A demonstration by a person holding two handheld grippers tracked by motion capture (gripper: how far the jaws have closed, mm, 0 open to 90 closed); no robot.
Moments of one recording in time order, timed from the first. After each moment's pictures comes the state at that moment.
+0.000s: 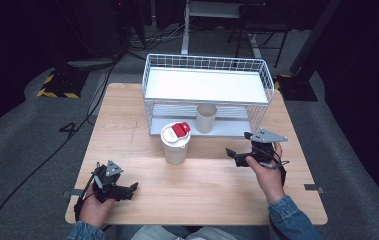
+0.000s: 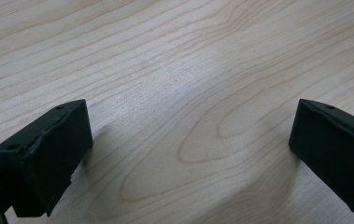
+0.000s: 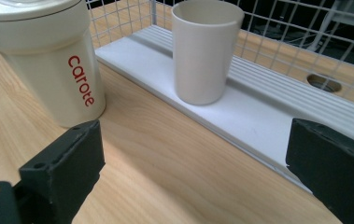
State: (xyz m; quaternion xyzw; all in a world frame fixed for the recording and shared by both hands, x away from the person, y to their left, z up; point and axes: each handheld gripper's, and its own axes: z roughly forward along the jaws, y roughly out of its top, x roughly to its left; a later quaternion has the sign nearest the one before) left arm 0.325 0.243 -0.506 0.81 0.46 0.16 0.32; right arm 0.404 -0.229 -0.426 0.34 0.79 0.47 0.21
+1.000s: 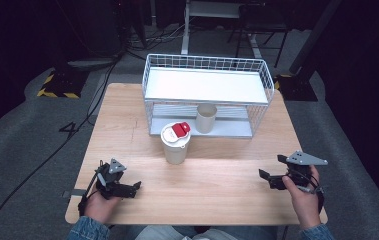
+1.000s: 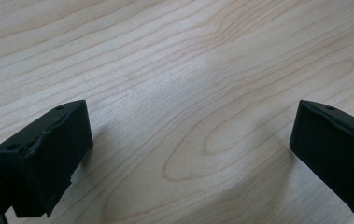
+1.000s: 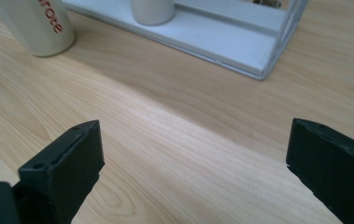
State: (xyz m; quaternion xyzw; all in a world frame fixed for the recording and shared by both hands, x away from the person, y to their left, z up) left arm 0.331 0.235 -0.504 0.81 0.47 0.15 0.32; right arm 0.346 -0.320 -0.442 0.41 0.78 0.42 0.20
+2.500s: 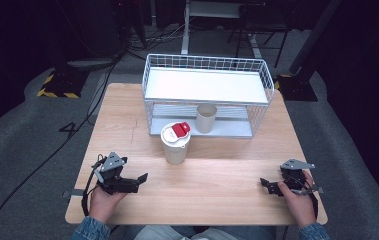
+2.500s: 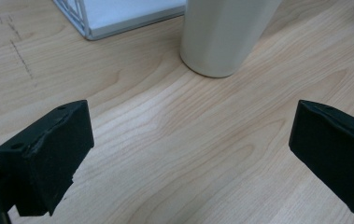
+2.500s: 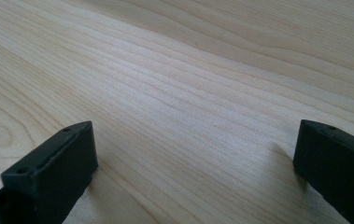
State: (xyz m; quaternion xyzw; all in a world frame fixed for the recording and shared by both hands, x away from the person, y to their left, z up) left arm 0.329 0.225 -0.468 0.77 0.42 0.14 0.45; right arm 0.361 -0.339 -0.506 0.45 0.81 0.33 0.19
